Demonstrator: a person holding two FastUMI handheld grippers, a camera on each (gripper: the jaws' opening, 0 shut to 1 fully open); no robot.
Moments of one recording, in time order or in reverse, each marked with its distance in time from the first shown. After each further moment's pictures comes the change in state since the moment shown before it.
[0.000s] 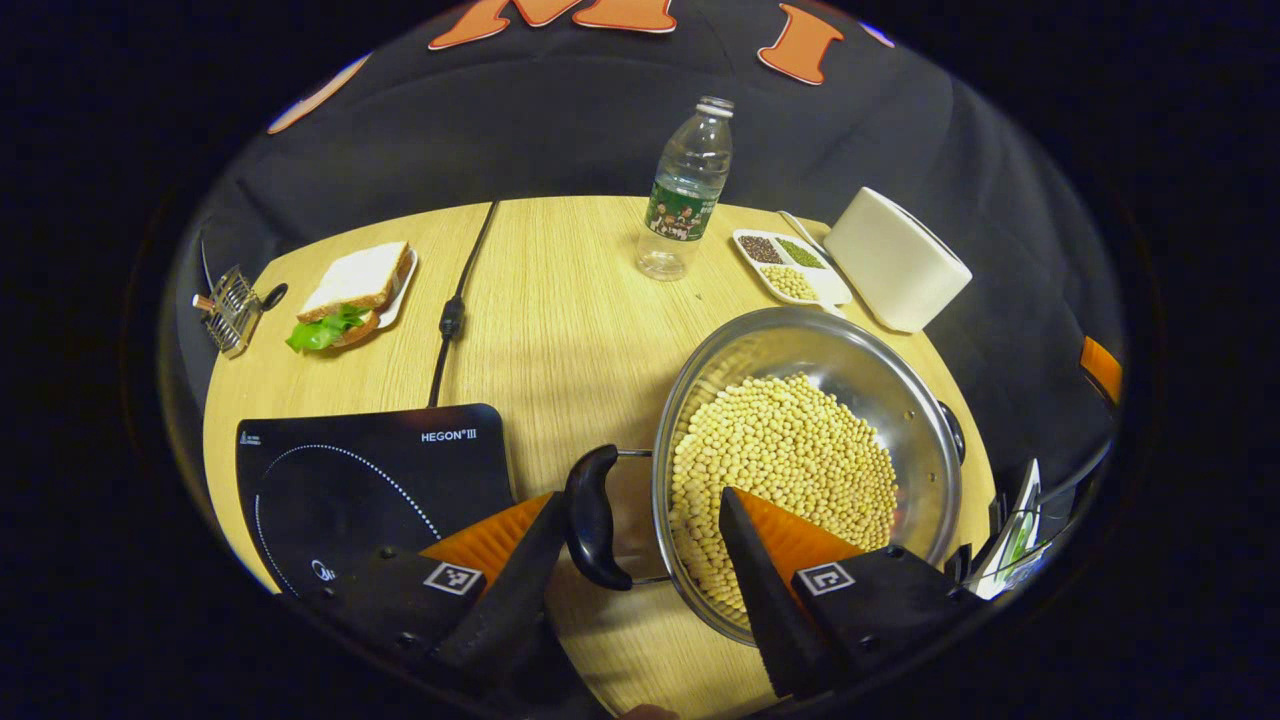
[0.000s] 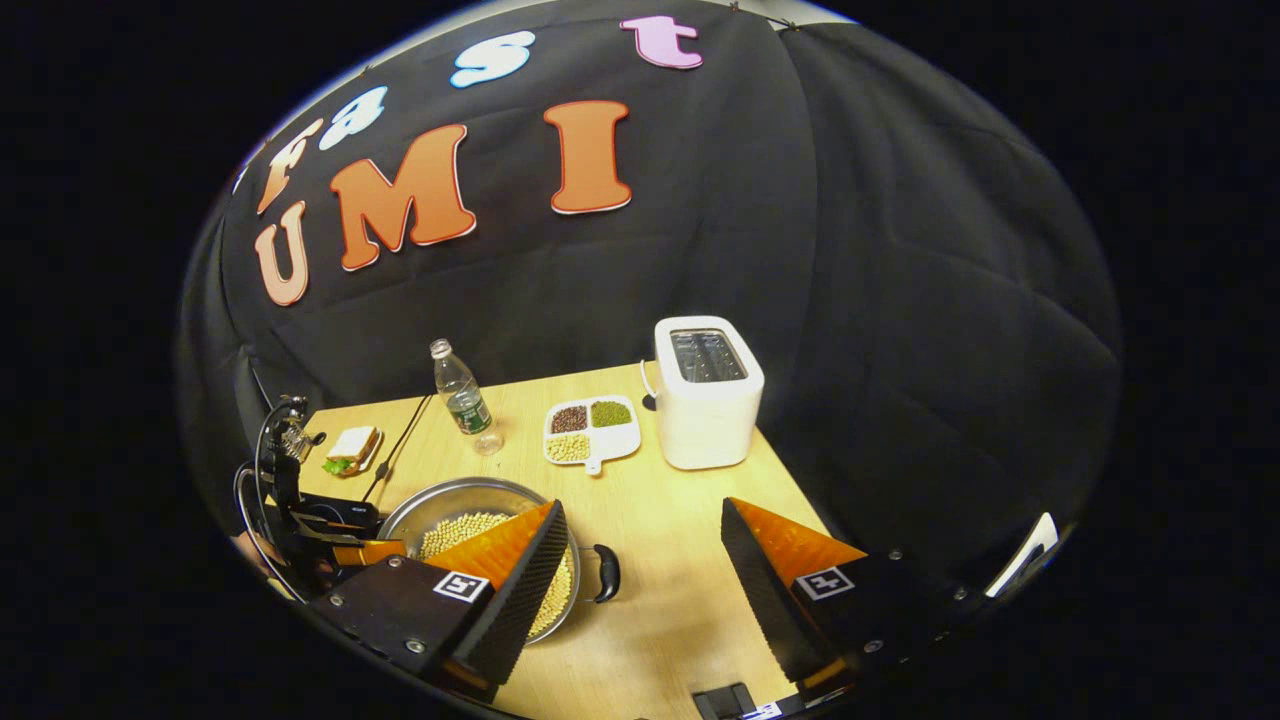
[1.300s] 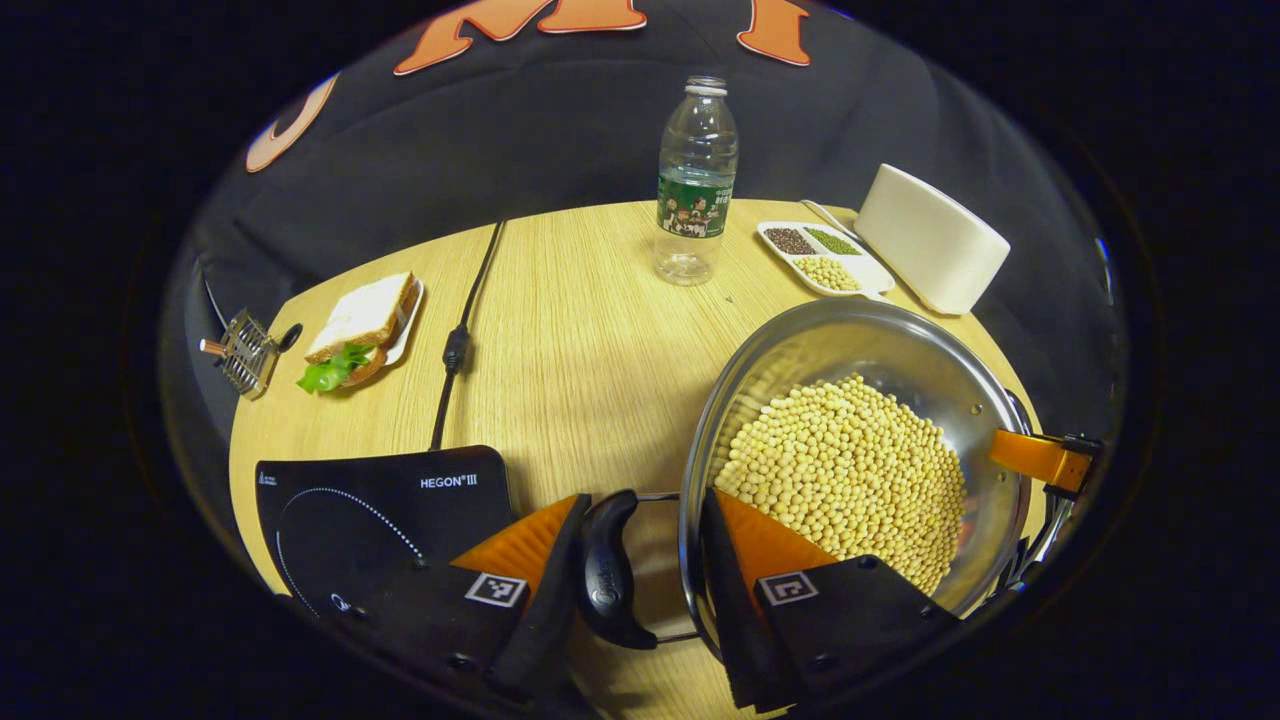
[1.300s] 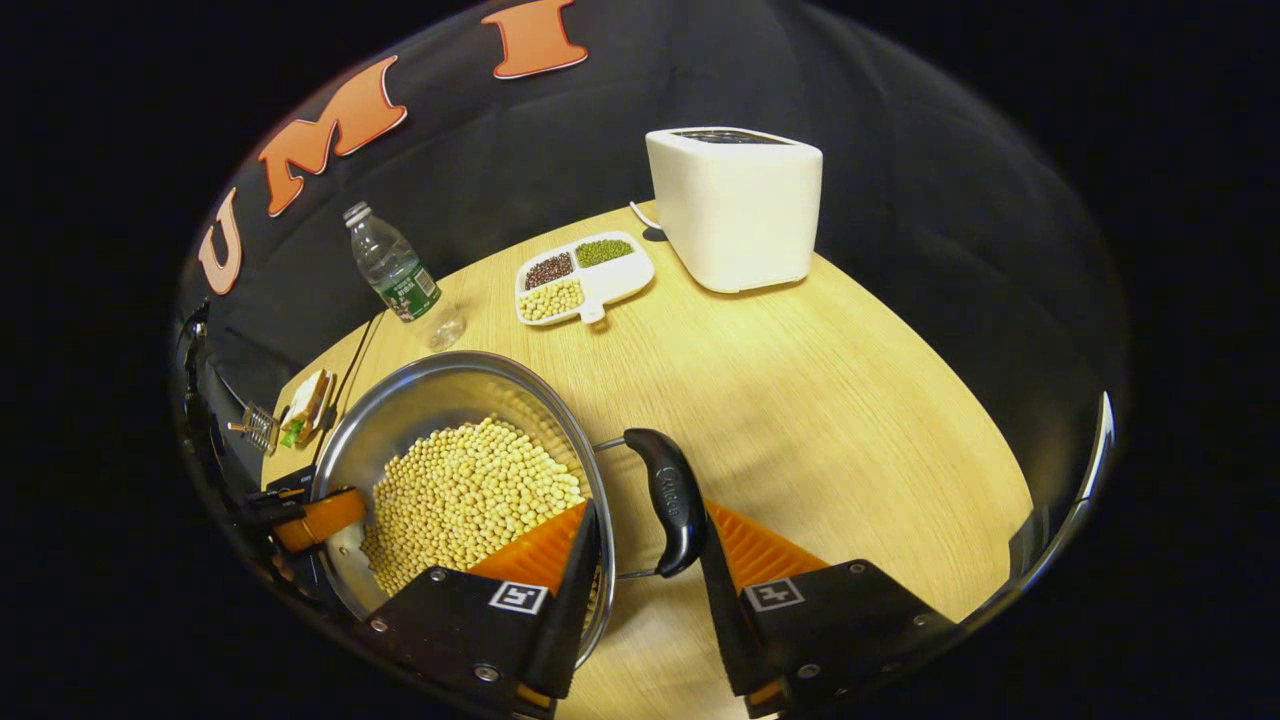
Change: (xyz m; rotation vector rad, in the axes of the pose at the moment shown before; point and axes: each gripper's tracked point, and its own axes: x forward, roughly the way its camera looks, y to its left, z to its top) left arm 0.029 0.012 0.010 0.085 -0.031 0.116; right arm 0.089 0.046 -0.149 0.166 0.316 -0.054
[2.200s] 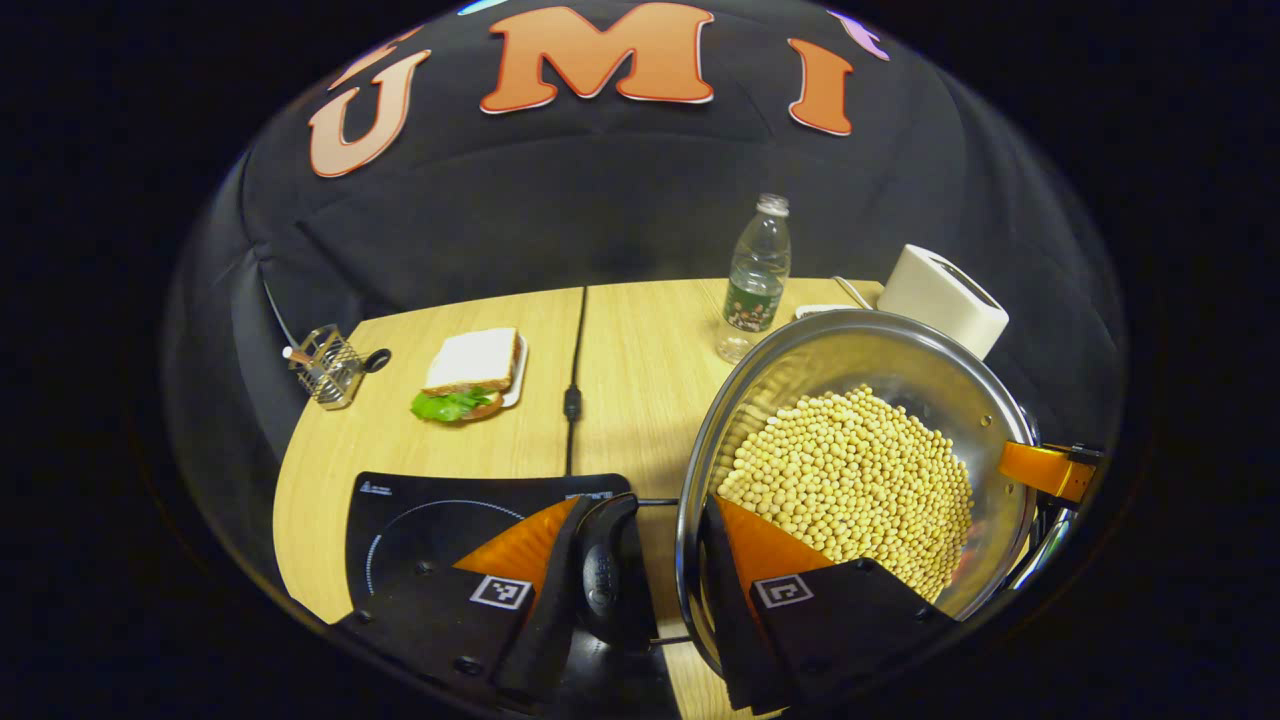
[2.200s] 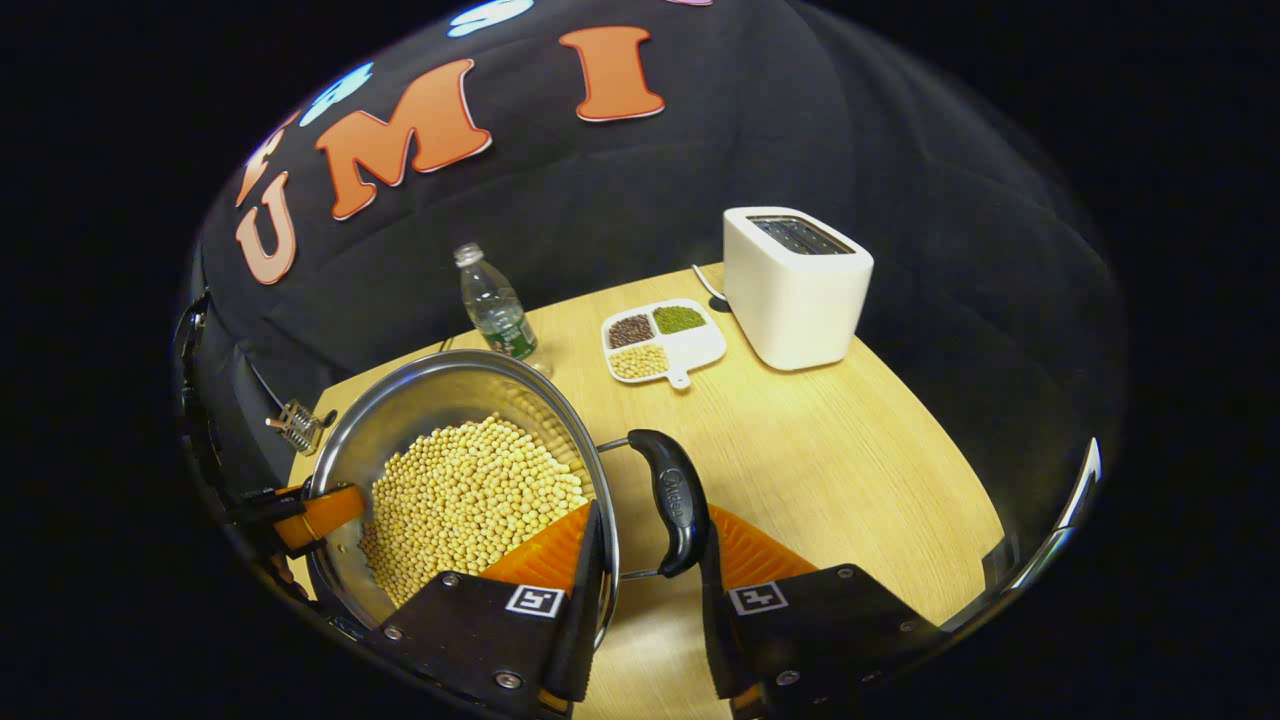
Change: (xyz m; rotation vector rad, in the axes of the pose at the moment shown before) left arm -0.105 0.064 0.045 -0.102 -0.170 0.108; right arm -0.082 0.081 0.048 -0.101 -0.139 0.078
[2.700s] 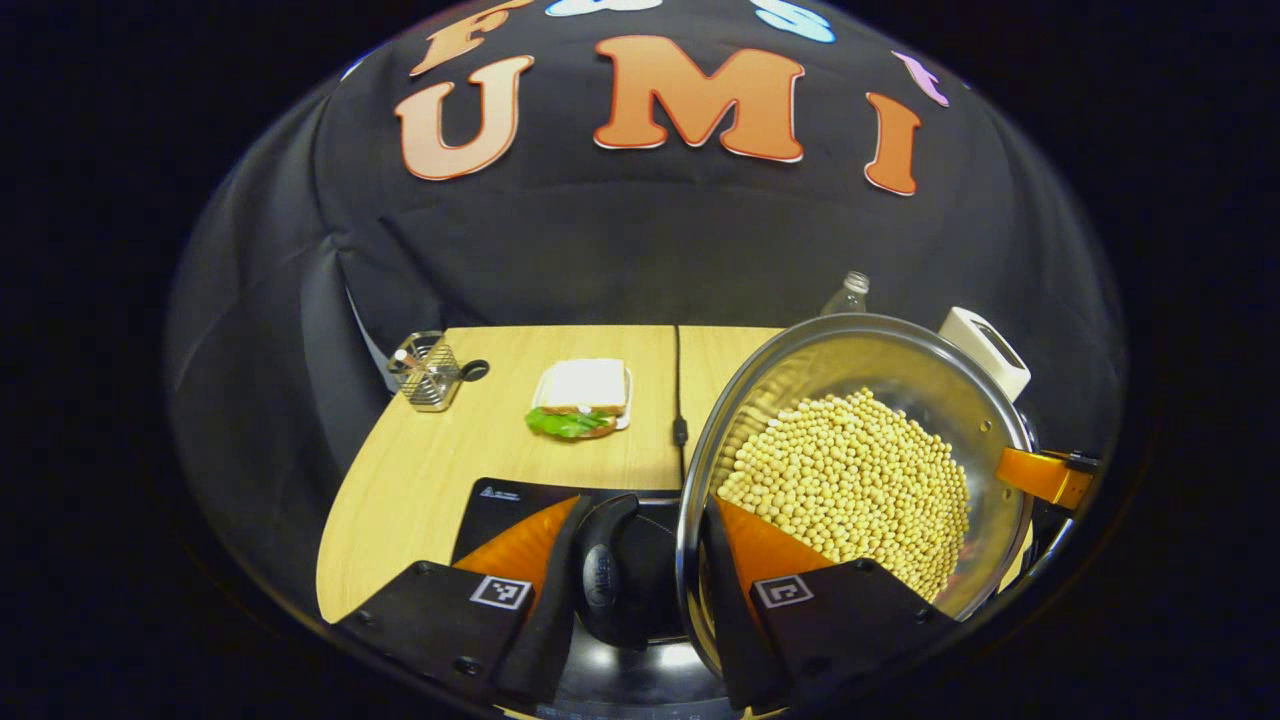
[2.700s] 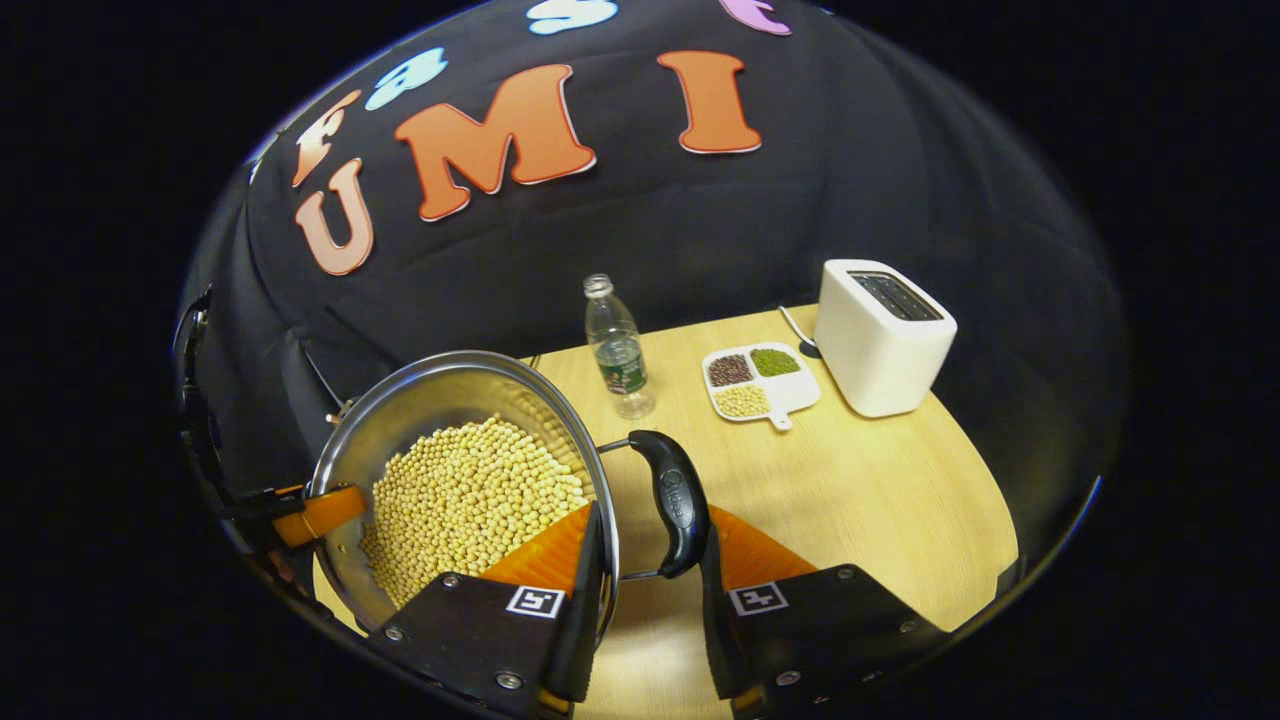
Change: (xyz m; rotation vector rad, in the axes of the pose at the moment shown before) left arm -0.067 0.091 0.025 -0.096 -0.076 0.131; right arm -0.024 0.101 0.030 -0.096 -0.069 0.142
